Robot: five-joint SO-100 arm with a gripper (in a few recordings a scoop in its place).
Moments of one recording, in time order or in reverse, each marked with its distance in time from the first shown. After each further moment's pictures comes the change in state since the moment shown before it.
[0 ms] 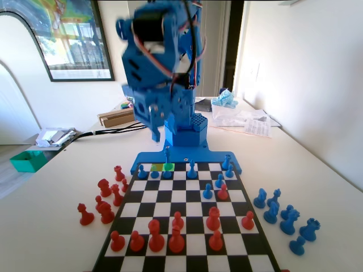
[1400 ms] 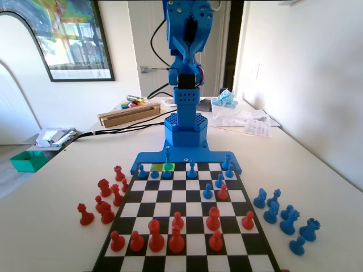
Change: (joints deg) arm -15.6 55.5 -4.0 17.1 49.0
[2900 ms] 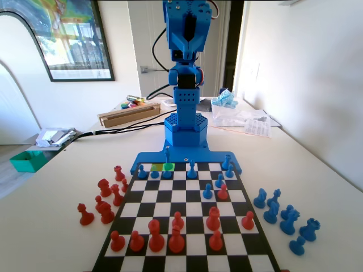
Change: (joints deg) arm 0.4 6.0 3.6 -5.7 1.6
